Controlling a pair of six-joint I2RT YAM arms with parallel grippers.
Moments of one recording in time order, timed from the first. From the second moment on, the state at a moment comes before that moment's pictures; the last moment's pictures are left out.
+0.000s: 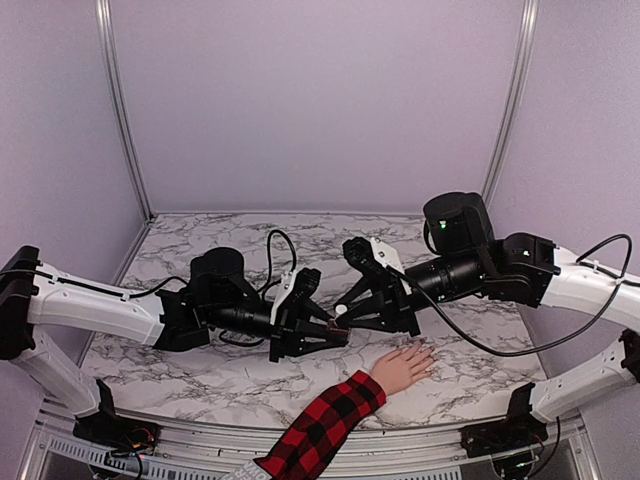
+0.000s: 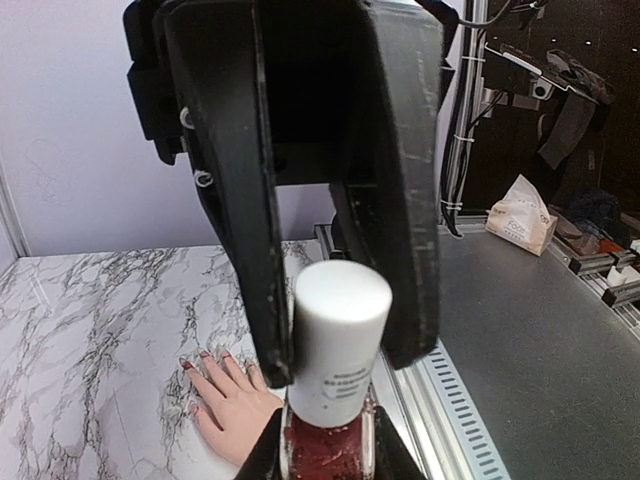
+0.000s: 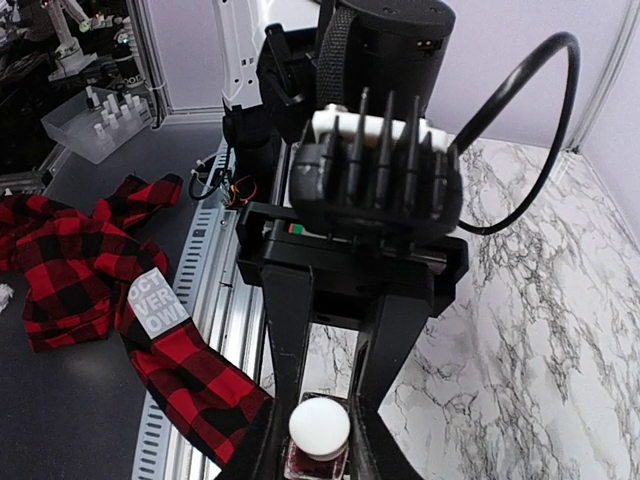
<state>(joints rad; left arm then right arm) -1.09 1.51 0.82 0.58 0.63 0.03 1.04 1.19 1.13 -0.43 -0.53 -0.28</state>
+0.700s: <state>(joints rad) -1.09 1.50 0.81 0.56 0.46 0.03 1.04 1.19 1.09 -0.37 -0.39 -0.24</state>
